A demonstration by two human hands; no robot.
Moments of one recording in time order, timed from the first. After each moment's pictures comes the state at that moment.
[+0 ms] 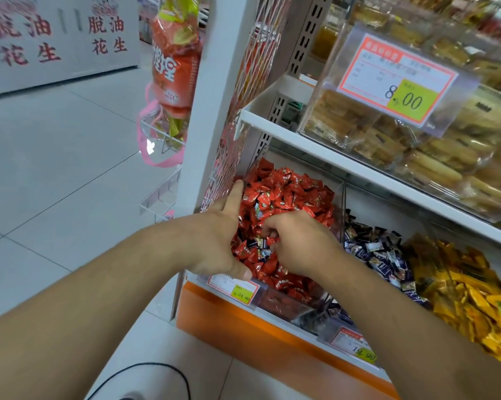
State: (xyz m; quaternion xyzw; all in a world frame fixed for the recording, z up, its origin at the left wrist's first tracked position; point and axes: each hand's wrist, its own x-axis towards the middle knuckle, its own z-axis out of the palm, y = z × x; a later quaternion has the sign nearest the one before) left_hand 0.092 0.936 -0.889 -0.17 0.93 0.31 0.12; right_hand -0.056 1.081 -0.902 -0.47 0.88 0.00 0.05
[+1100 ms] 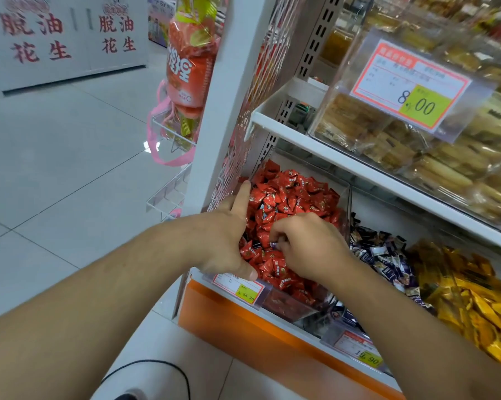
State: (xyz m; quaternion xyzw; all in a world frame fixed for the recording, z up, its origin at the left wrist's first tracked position) left_hand 0.091 0.939 -0.887 -0.16 0.93 0.30 0.11; right_hand -0.048 1.087 -0.891 -0.50 0.87 0.02 0.00
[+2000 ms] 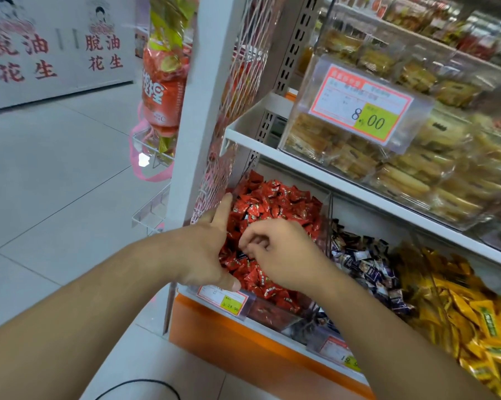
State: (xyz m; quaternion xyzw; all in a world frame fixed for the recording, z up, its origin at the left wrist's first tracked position) left_hand 0.091 0.938 -0.890 -0.17 0.93 0.30 0.11; right_hand -0.031 1.089 -0.876 -0.48 0.85 -0.20 0.13
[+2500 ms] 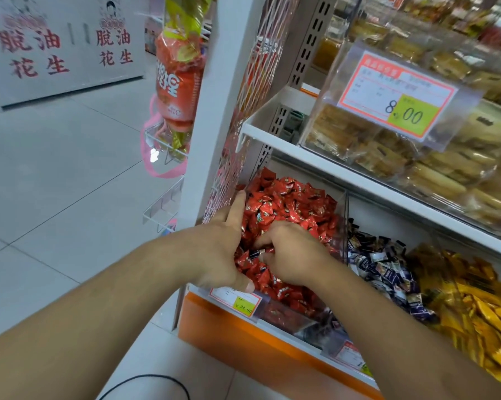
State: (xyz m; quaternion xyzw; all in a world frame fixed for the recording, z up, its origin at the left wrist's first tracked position) left_hand 0.092 0.941 -0.888 -0.17 0.93 0.30 0.11; right_hand -0.055 1.069 -0.906 -0.48 0.87 -0.01 0.12
